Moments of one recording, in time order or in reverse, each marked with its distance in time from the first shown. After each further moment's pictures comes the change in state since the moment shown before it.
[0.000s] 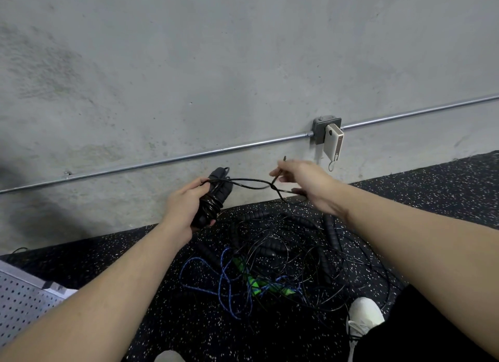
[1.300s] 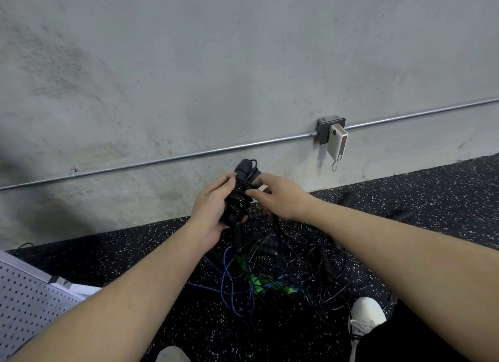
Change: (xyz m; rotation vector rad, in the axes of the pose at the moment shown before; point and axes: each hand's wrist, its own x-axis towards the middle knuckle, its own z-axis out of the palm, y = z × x) left_hand -0.027 -0.005 0.033 -0.087 -0.154 -0.003; right_hand -0.013 0.002 0.046 -0.571 -0.135 -0.309
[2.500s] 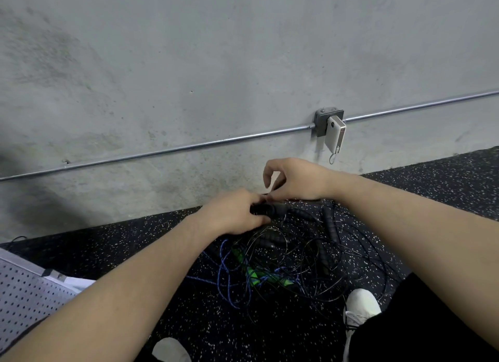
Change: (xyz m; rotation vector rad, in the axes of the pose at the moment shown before) left_hand 0.000 0.004 0.025 1.613 -0.378 0.280; right_hand -0.001 0.015 -0.043 -0.131 -0.173 -0.033
